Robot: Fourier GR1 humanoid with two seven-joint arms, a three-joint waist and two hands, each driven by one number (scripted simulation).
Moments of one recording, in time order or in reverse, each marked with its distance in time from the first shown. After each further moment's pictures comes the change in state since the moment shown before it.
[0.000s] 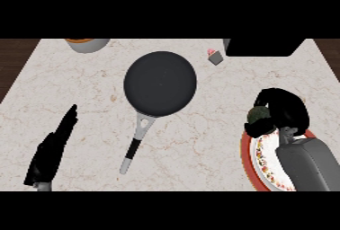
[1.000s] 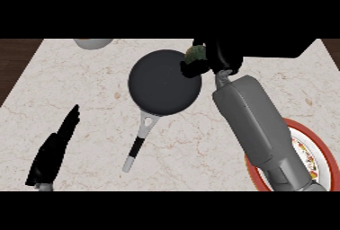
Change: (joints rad) left arm 0.005 -0.016 -0.002 -0.012 -0.016 -0.016 -0.012; right arm -0.578 0.265 -0.047 0.434 0.101 -0.349 -0.195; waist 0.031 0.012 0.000
